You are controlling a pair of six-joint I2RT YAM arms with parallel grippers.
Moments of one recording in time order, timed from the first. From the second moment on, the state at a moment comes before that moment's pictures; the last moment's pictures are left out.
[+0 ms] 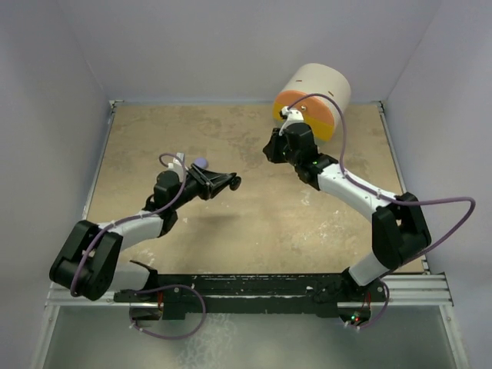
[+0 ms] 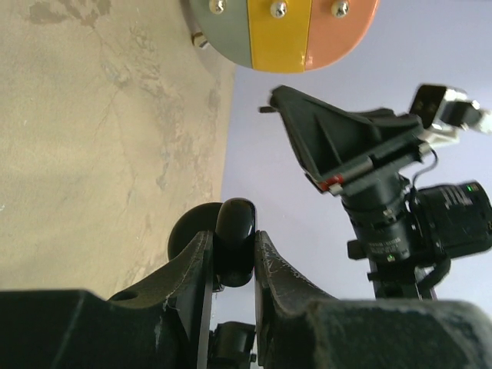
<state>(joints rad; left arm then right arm) -0.39 1.29 0.42 0.69 0.39 -1.46 0.53 1.59 1.12 -0.02 0.07 0.38</state>
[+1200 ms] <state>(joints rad) -0.47 1.69 0.47 1.31 0.24 -1.59 0.59 1.46 0.94 0.36 -0.23 0.62</state>
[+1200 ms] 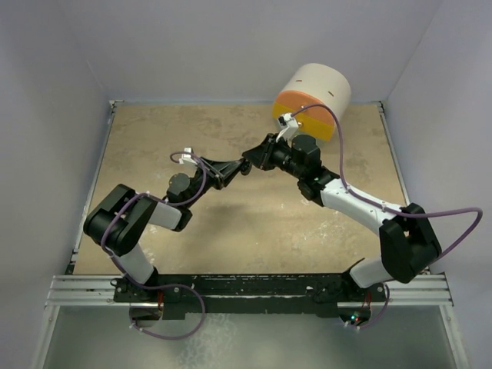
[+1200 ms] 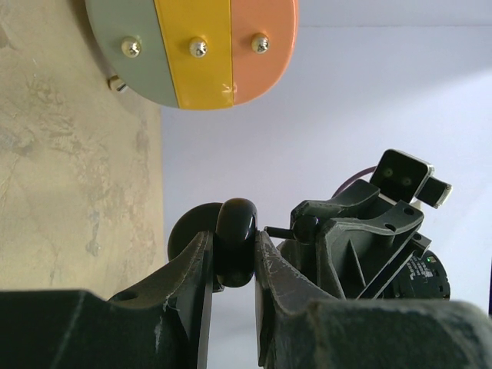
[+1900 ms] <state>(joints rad) -0.49 1.68 0.49 1.32 0.22 -1.60 0.59 1.45 0.92 0.39 -0.23 0.62</state>
